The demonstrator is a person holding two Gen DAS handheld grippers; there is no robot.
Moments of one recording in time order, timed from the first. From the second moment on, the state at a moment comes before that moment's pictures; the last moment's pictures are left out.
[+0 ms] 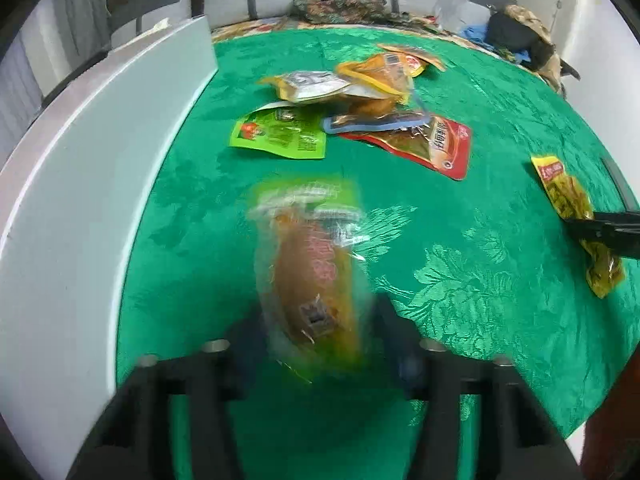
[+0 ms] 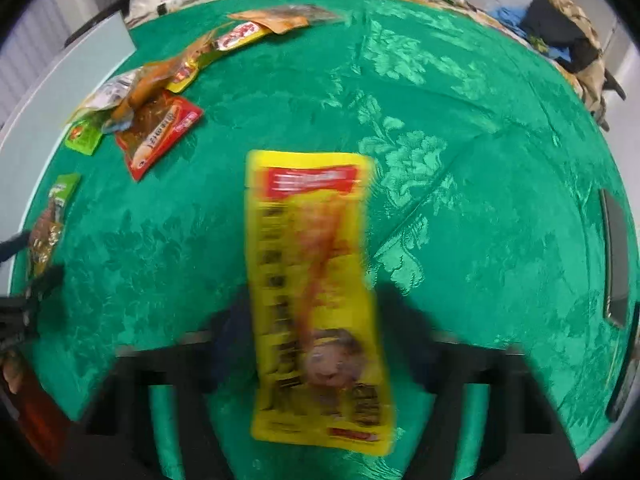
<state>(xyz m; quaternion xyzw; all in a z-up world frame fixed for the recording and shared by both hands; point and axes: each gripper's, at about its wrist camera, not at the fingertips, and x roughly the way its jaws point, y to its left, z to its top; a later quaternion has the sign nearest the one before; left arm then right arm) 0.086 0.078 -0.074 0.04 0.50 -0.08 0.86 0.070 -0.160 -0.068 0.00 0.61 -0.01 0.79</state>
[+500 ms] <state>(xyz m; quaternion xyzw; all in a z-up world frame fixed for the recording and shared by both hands) 0.083 0.094 -0.065 -0.04 0.49 -0.10 0.87 0.053 -0.227 -0.047 0.23 0.57 0.00 0.79</state>
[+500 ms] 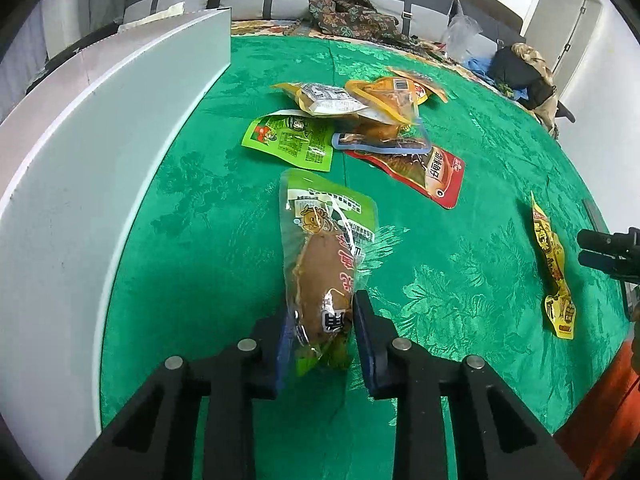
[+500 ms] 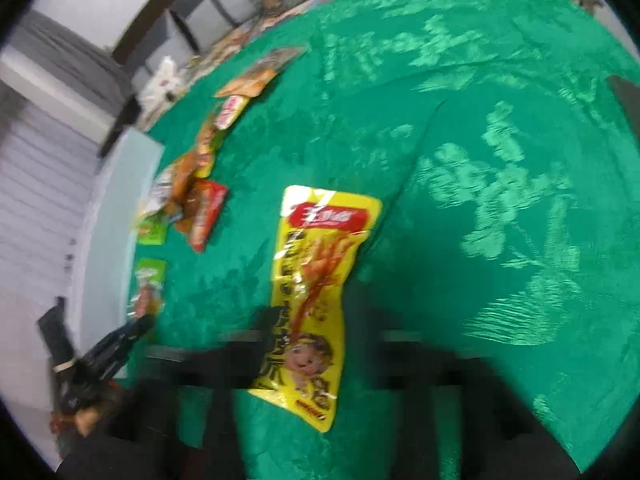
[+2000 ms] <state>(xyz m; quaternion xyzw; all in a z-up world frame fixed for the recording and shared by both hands) 0.068 0.110 -0.059 -0.09 0.44 -0.12 0.88 0.054 -0.098 -0.072 0.02 0.59 -0.06 0.81</state>
